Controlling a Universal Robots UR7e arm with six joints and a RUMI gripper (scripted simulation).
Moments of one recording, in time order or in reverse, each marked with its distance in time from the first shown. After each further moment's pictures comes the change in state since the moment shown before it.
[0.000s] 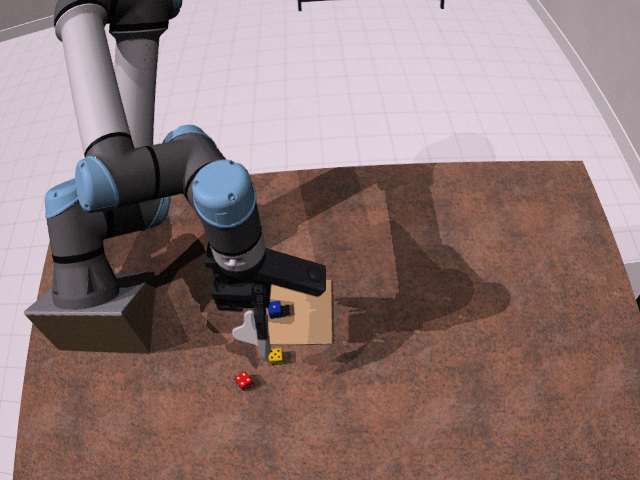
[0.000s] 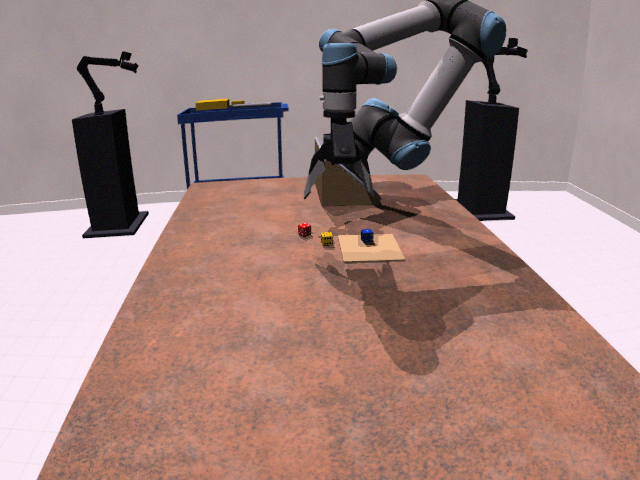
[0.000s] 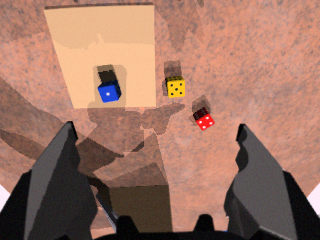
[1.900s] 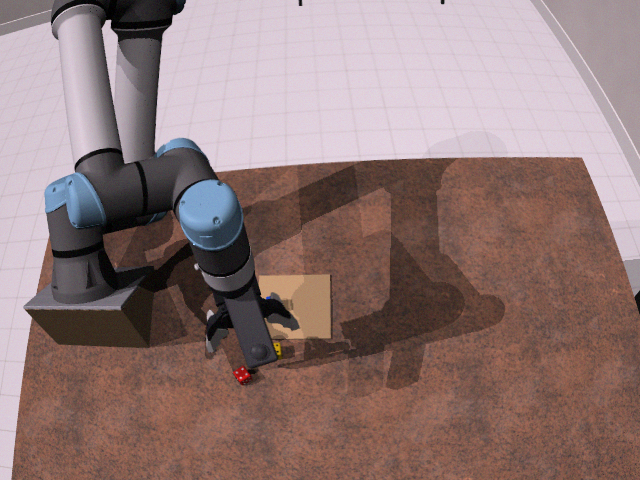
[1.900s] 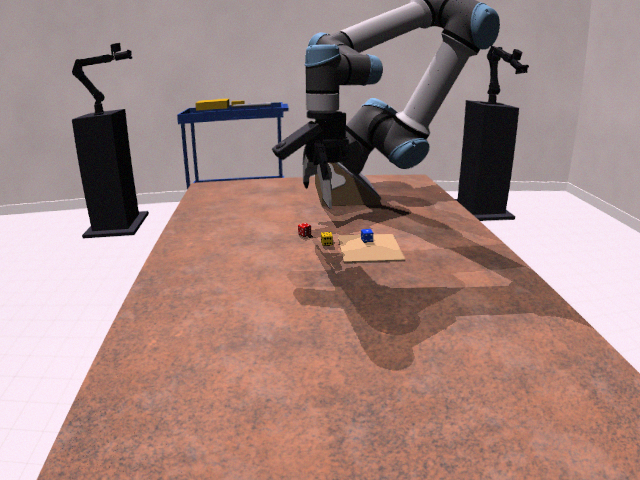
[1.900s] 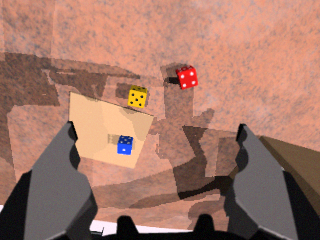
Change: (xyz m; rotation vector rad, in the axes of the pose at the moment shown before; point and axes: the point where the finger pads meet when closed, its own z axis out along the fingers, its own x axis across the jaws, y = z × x) arm 0.053 0.021 0.004 0.001 0.000 1.217
